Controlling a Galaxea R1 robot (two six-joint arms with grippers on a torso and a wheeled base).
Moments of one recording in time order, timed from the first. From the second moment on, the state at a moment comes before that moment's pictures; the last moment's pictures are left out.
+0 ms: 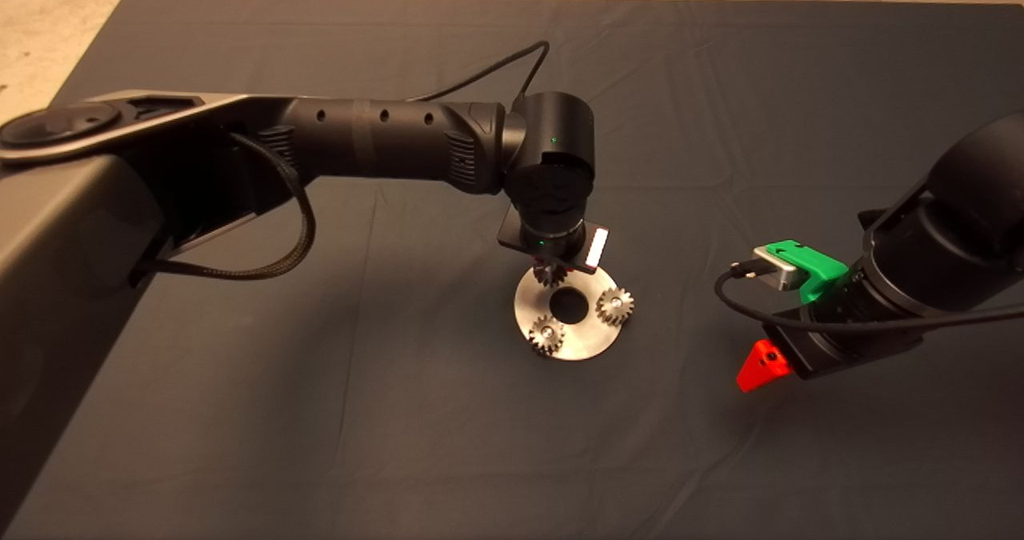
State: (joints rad) left arm -0.38 2.96 -1.29 0.52 1.46 -1.30; right arm 0.43 2.25 -0.64 -0.03 -1.53 1.40
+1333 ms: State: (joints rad) left arm -0.40 2.97 -1.28 0.55 1.43 -1.30; right arm 0.43 2.25 -0.64 -0.03 -1.53 1.40
